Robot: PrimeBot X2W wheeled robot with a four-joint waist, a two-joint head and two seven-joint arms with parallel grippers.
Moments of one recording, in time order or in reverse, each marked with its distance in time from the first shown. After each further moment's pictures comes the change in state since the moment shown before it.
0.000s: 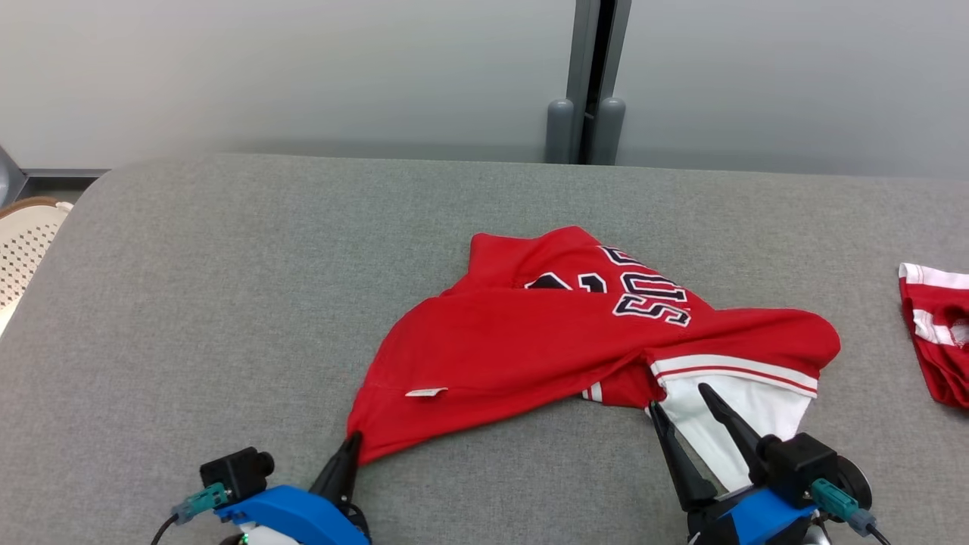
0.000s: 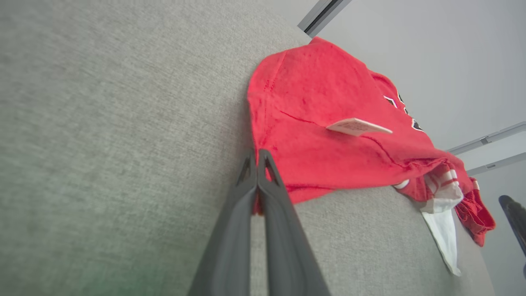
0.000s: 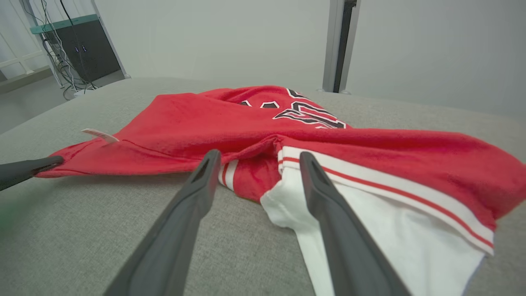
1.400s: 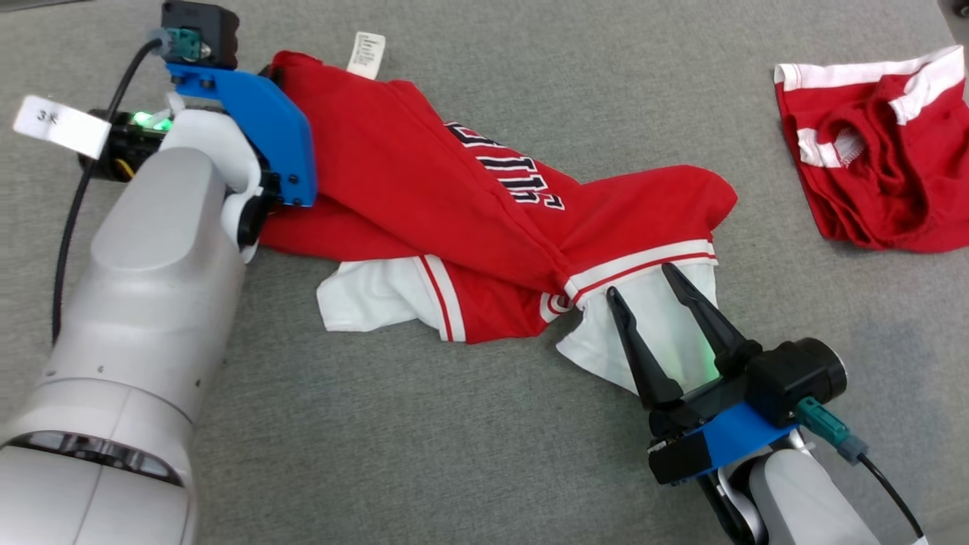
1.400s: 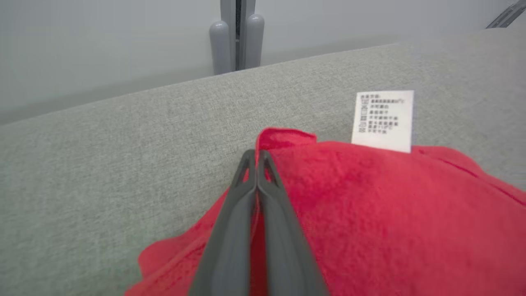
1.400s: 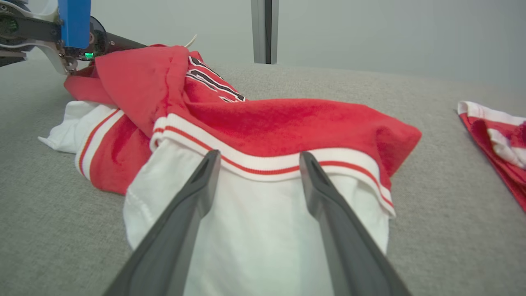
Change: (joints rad) left arm -0.902 -0.136 0.261 0.604 0.772 0.004 0.365; right arm -0.174 0.043 0.035 -0.130 -0.046 0.000 0.000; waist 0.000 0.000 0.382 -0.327
